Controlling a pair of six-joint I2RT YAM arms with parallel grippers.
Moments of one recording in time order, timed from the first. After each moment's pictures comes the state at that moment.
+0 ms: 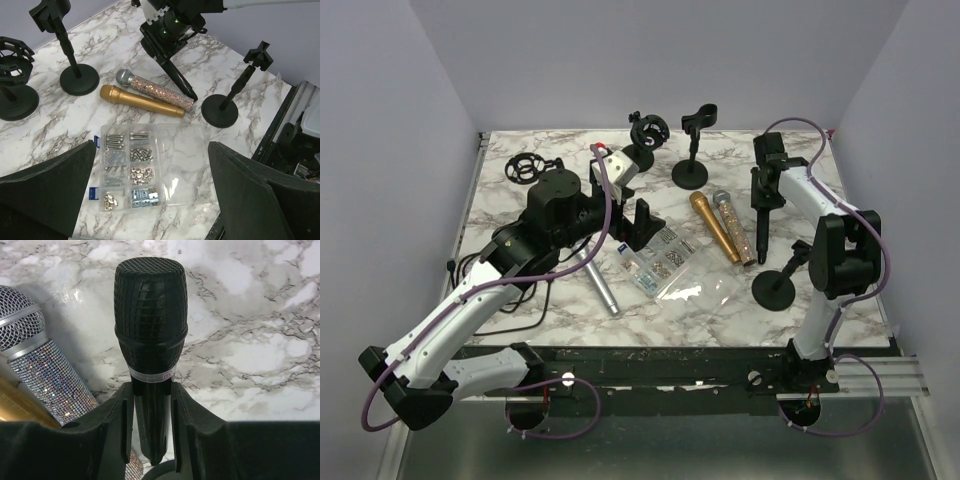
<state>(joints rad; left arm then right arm) -0.75 1.07 1.27 -0.39 0.20 -0.09 0.14 1.88 1.49 -0.68 0.30 0.14</state>
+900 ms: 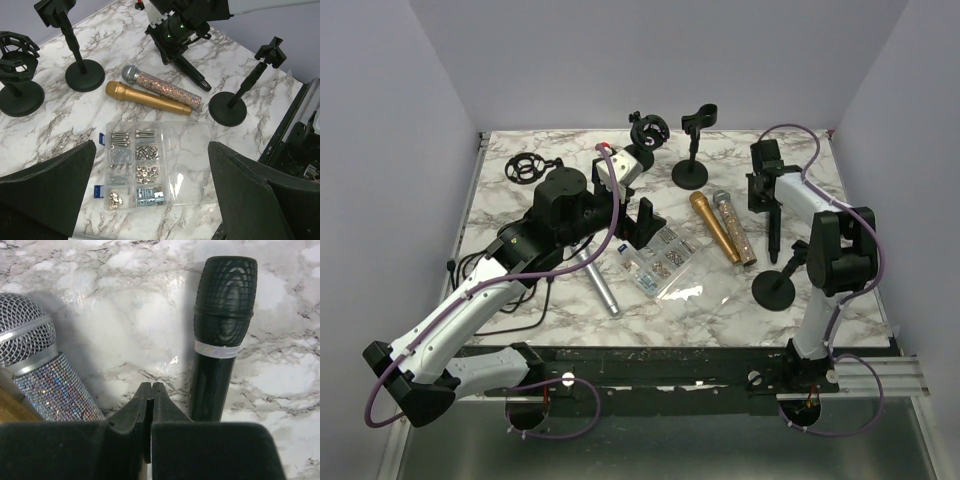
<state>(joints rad) -0.75 1.09 1.26 -0.38 0.17 -0.08 0.14 1.94 1.43 -0.54 0.25 0.13</state>
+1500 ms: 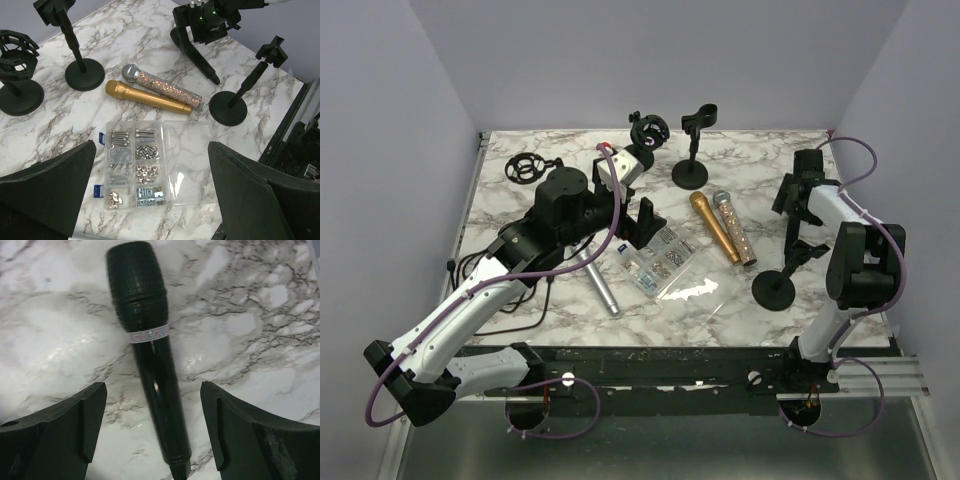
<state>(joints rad) -0.75 1.10 1.26 -0.38 0.17 -0.08 -0.03 1.78 1.26 -0.45 0.35 0.30</state>
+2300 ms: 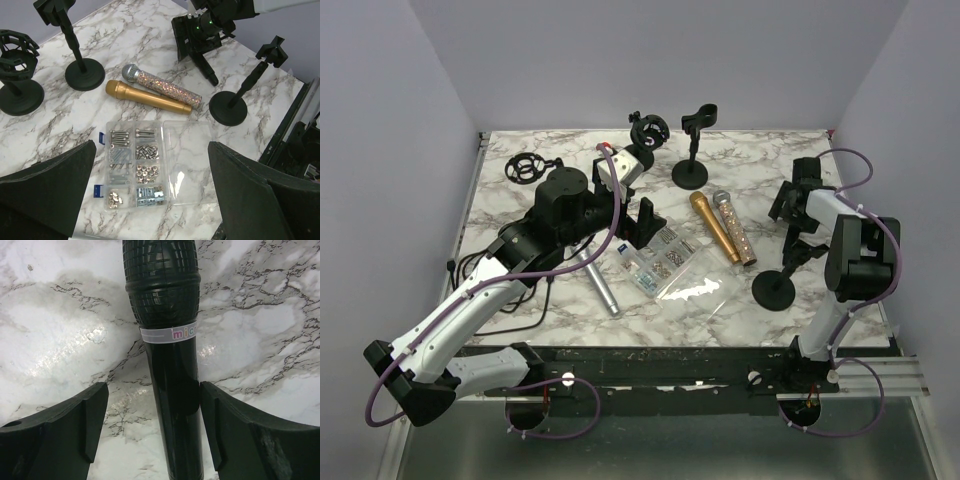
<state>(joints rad) -0.75 1.10 1.26 -0.38 0.17 -0.08 -0.09 1.85 1.20 -0.38 0.26 0.35</state>
